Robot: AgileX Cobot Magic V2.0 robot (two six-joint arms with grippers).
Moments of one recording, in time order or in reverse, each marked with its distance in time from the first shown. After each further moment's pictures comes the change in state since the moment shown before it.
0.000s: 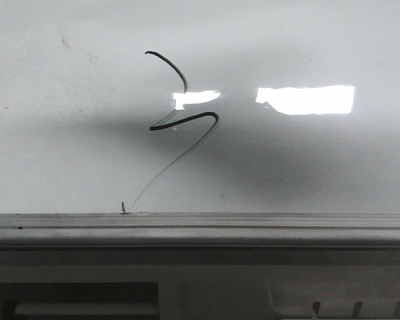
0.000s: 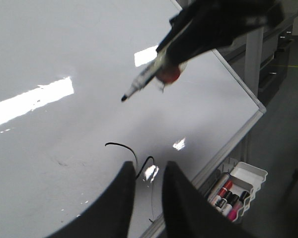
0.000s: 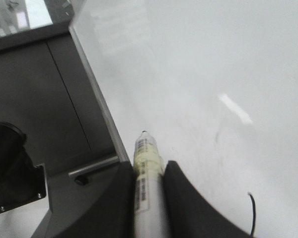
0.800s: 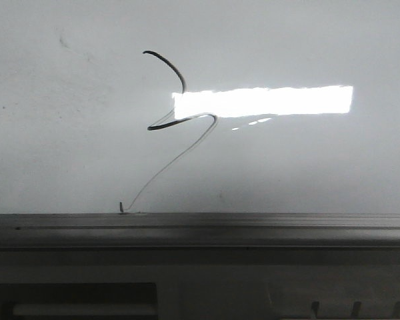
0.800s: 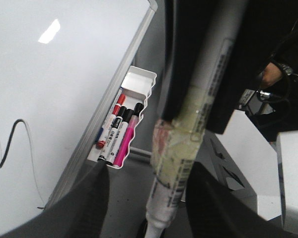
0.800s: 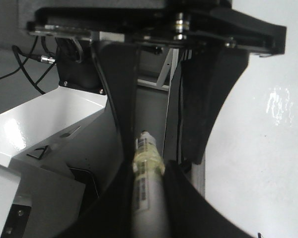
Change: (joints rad) left arm 0.000 0.691 -0.271 -0.387 0.336 0.405; right arm 0.301 0.064 -0.115 -0.325 0.250 -0.049
